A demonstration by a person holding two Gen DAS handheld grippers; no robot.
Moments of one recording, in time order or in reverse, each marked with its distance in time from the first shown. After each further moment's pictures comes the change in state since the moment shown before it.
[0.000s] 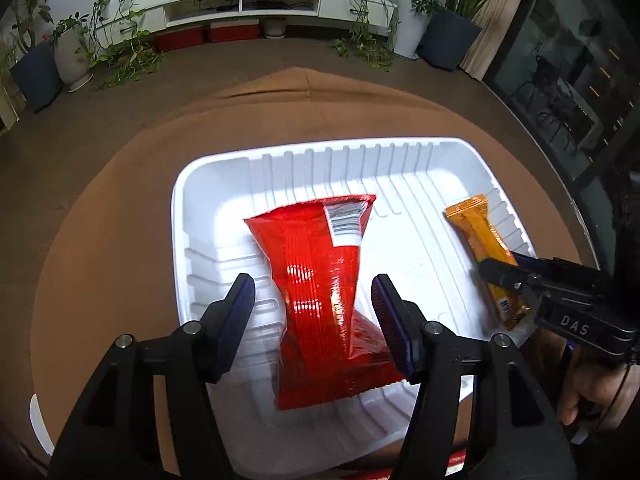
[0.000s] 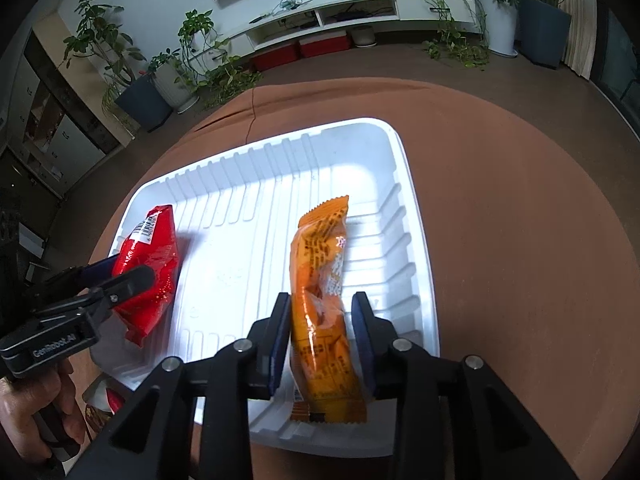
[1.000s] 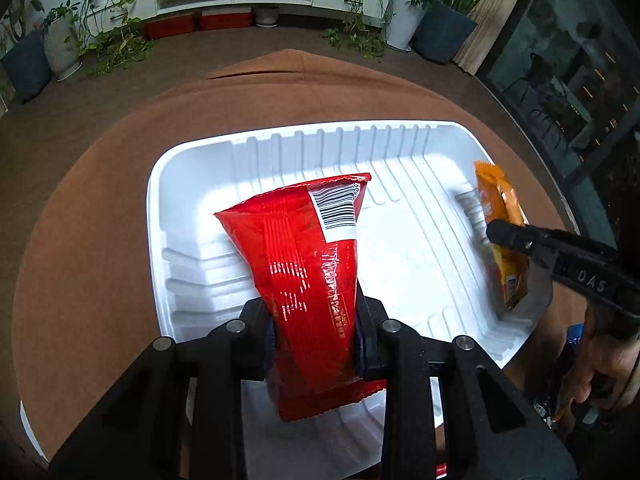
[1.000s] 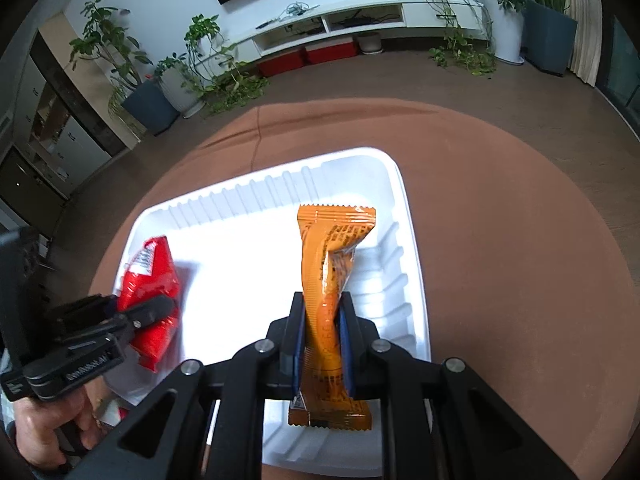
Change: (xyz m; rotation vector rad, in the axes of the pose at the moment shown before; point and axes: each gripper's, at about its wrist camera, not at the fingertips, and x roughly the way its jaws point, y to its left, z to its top) left arm 0.028 -0.017 0.000 -0.008 0.050 -0.043; right arm 0.003 -0.005 0.016 -0.016 -0.006 0.019
